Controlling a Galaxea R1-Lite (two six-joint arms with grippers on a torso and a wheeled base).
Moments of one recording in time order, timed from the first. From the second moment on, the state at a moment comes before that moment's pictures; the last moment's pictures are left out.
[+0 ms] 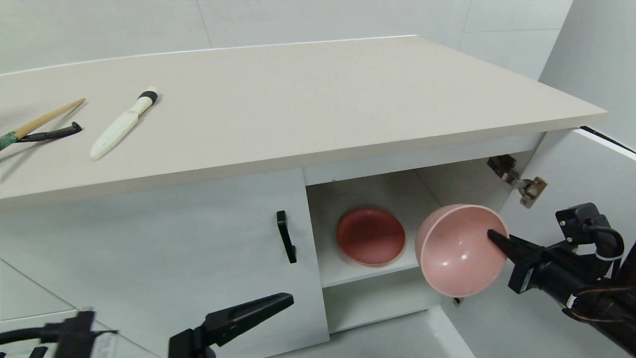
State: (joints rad) left arm -1.05 1.43 0.00 -1.57 -0.07 -0.04; right arm 0.30 1.72 -0.10 -1.57 0.04 0.00
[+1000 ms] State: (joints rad) left arm -0.59 0.97 0.00 -1.23 -0.27 0.15; right arm 0.36 1.83 -0.07 -1.57 0.04 0.00
